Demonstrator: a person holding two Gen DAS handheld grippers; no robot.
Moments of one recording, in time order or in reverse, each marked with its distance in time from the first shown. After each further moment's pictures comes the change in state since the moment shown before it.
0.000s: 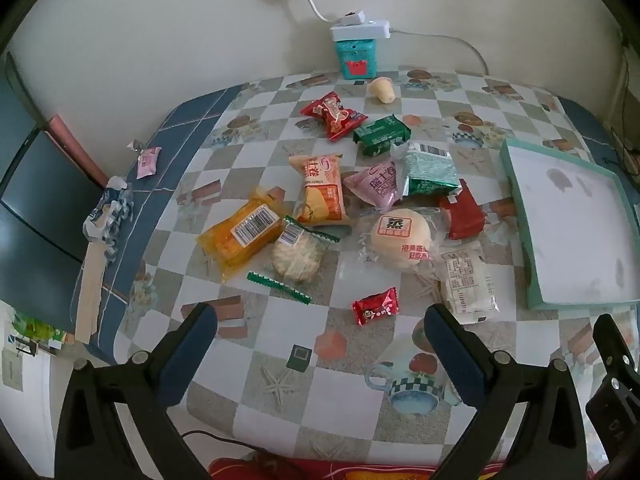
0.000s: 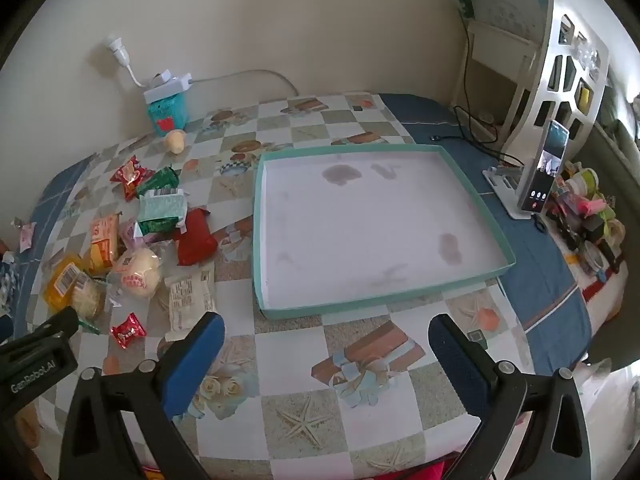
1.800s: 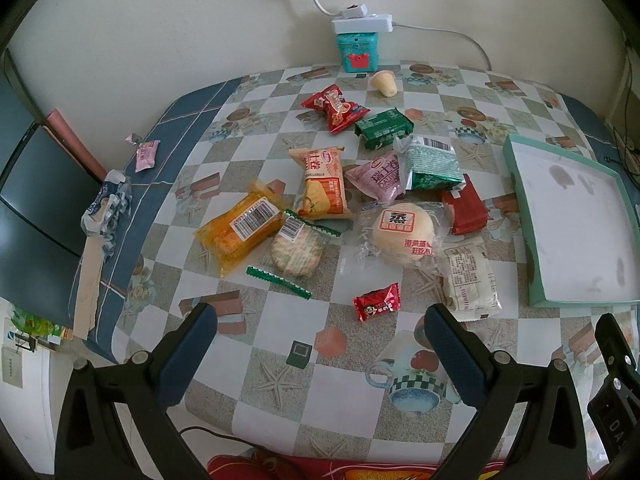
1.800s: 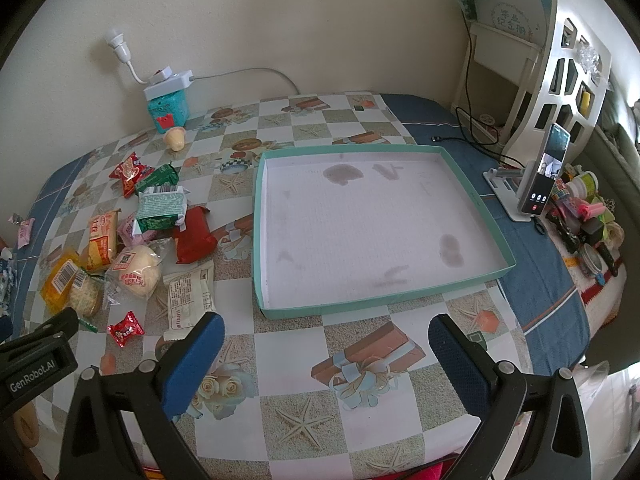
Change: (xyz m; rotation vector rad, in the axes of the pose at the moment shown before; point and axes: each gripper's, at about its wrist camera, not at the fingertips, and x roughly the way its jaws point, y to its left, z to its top) left arm 0.007 0.004 -0.002 -0.011 0.028 -0.030; right arm 0.002 0.002 0.001 0.001 -0.002 0.001
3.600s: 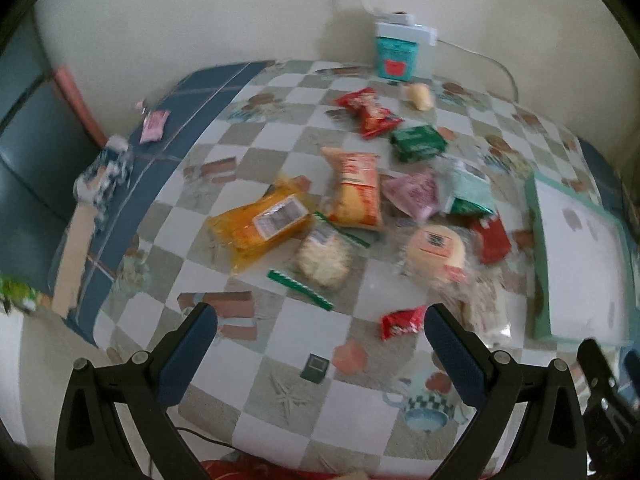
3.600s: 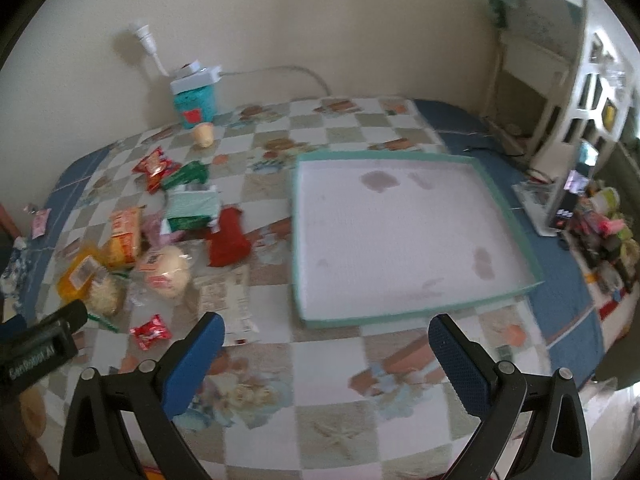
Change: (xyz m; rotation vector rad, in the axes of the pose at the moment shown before) left arm 0.022 0.050 0.008 -0.166 0.024 -0.073; right arm 0.009 0.033 0.009 -0.051 0.018 0.076
